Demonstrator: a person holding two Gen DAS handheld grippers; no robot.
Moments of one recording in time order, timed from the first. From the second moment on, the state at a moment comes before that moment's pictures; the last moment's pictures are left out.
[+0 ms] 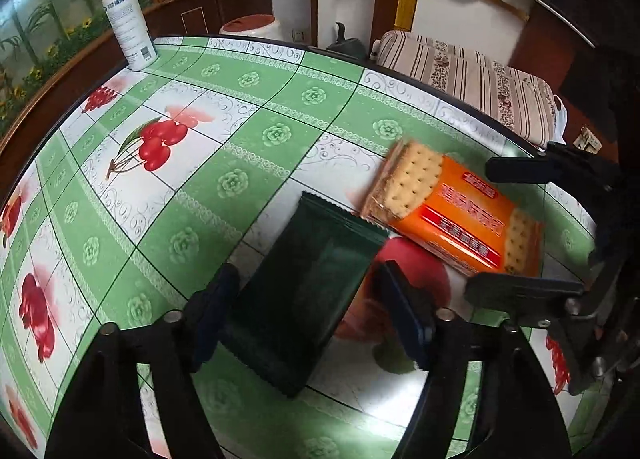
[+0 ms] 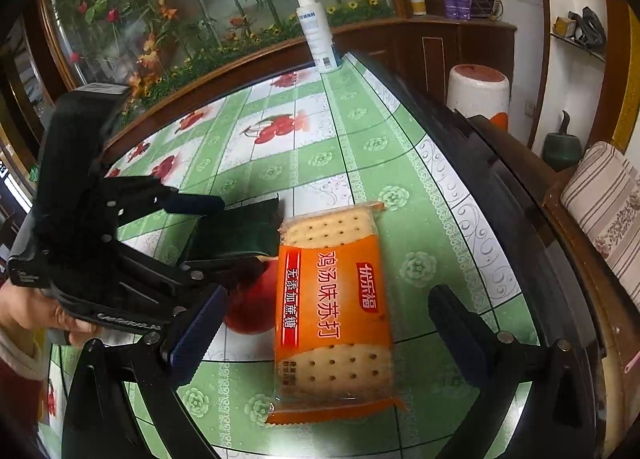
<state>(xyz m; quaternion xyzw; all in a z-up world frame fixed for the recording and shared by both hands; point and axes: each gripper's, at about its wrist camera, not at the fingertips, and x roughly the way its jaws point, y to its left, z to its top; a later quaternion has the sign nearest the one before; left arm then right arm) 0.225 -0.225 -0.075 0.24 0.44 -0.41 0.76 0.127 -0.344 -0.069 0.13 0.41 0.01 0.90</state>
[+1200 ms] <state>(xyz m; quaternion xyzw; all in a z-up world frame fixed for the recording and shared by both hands) 0.096 -0.046 -0.074 0.05 0.48 -0.20 0.85 0.120 -0.271 -0.072 0.07 0.44 0.08 0.89</state>
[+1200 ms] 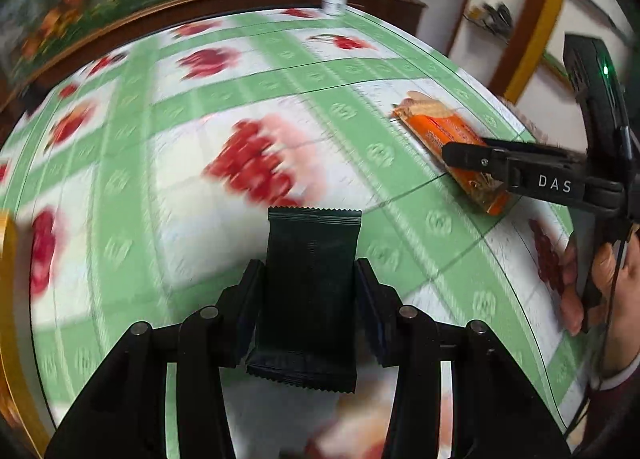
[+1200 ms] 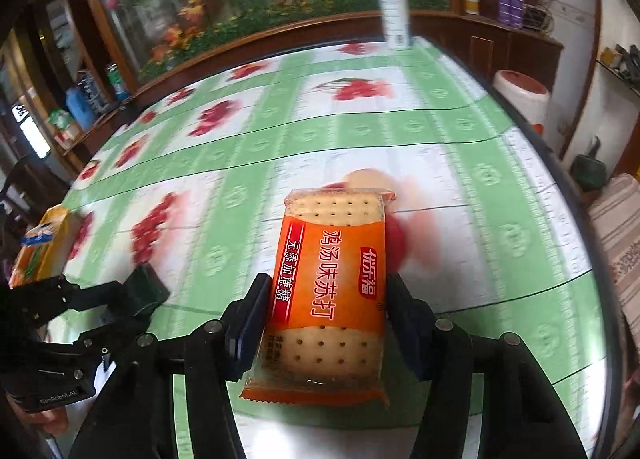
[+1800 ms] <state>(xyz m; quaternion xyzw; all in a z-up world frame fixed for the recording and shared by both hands) 0.028 0.055 -0.058 -0.03 0.44 -0.13 0.89 0.085 -0.177 -0.053 0.11 0.43 0.22 0.87</state>
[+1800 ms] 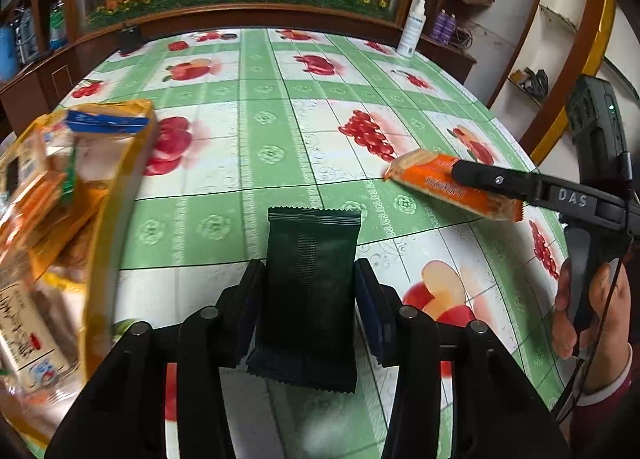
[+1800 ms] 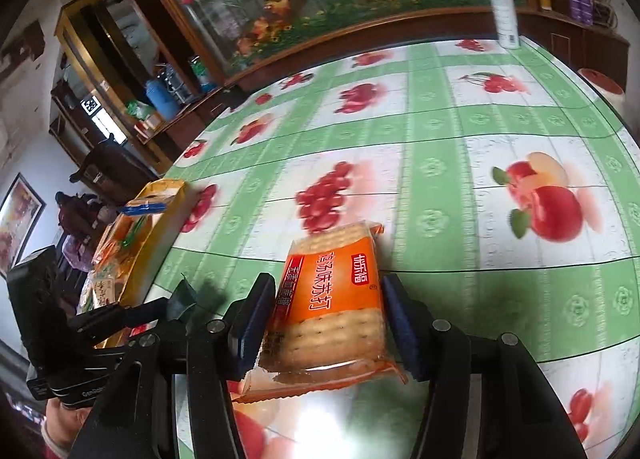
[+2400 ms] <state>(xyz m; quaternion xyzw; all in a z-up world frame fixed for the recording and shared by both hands) 0.009 0.088 -0.046 -0.06 0.42 -0.11 0.90 0.068 -0.107 -0.052 0.04 0.44 0.25 0.86</state>
